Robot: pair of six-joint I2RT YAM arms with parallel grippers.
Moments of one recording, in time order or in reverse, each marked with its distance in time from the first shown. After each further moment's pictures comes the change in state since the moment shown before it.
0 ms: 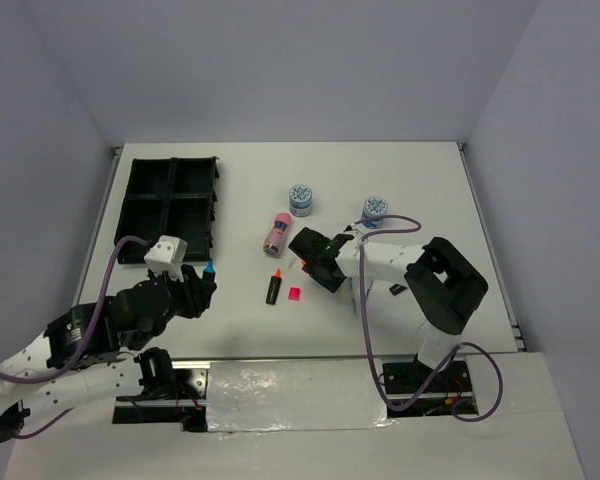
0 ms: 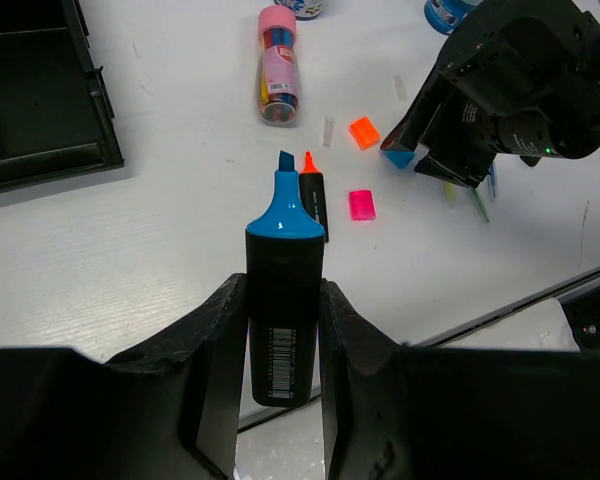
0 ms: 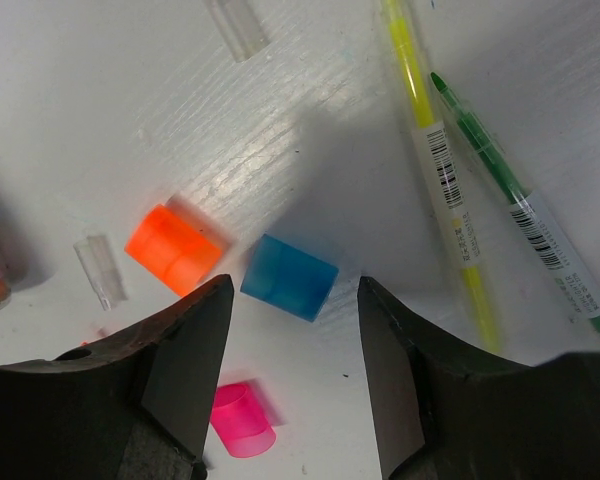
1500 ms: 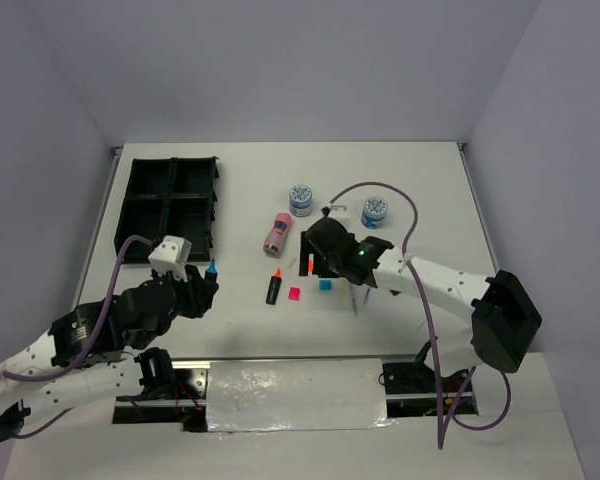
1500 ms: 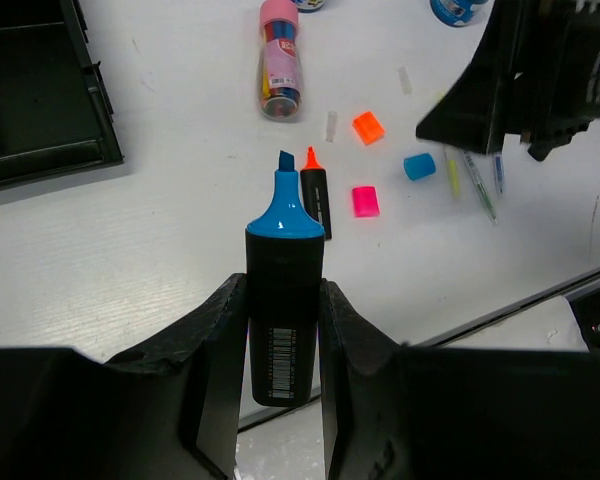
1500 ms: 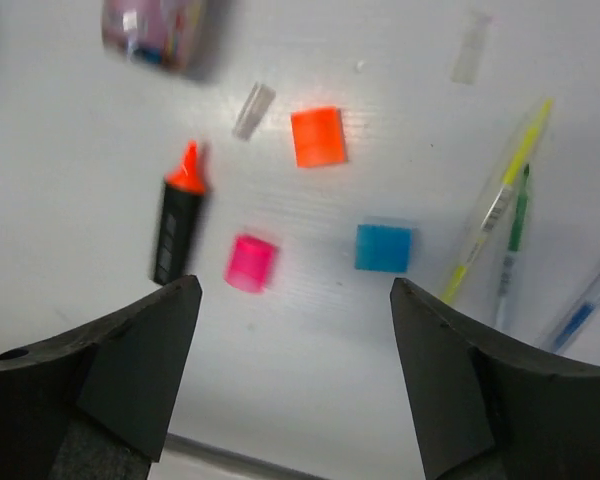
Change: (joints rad) left arm 0.000 0.017 -0.008 0.008 0.002 0.001; right arm 0.019 -0.334 -0.095 0.146 -0.213 -0.849
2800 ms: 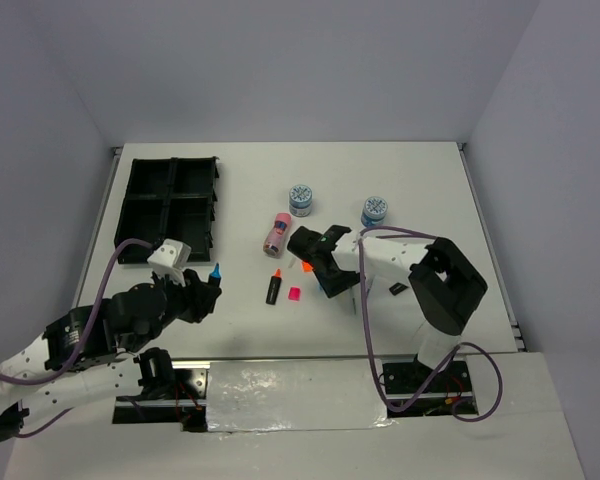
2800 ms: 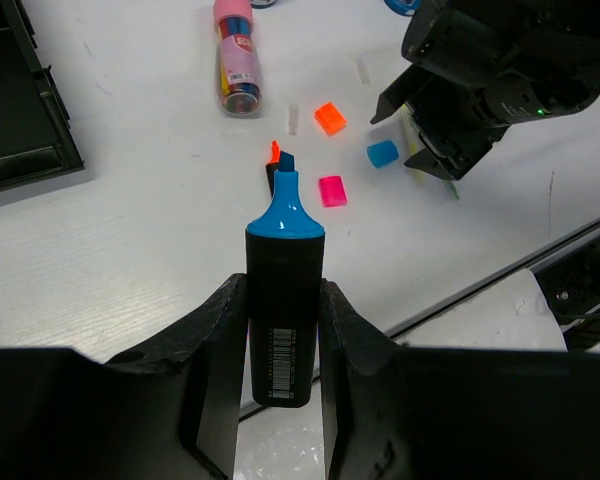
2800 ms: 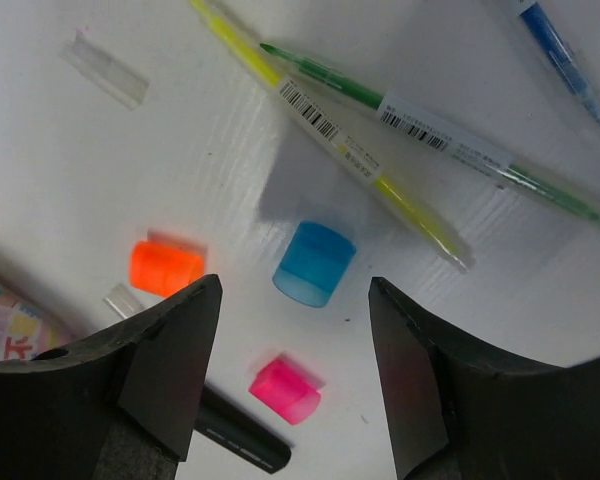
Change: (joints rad) left arm -0.016 -0.048 -0.013 0.027 0.067 0.029; right arm 0.003 0.328 0.209 -0.491 0.196 1.365
